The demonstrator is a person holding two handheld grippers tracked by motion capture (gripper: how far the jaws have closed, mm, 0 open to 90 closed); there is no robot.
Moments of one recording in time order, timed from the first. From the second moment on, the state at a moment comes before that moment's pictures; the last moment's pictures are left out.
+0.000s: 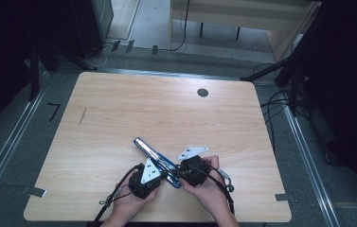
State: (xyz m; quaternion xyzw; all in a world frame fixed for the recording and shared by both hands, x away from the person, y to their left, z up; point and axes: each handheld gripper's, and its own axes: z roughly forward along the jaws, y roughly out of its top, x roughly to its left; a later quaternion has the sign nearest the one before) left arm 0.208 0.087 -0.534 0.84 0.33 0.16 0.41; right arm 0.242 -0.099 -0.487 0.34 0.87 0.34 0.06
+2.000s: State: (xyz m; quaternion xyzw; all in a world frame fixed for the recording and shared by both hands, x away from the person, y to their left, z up) left arm 0.208 0.087 -0.534 0.84 0.33 0.16 0.41; right arm 0.239 -0.095 -0.491 0.35 0.87 0.35 0.07
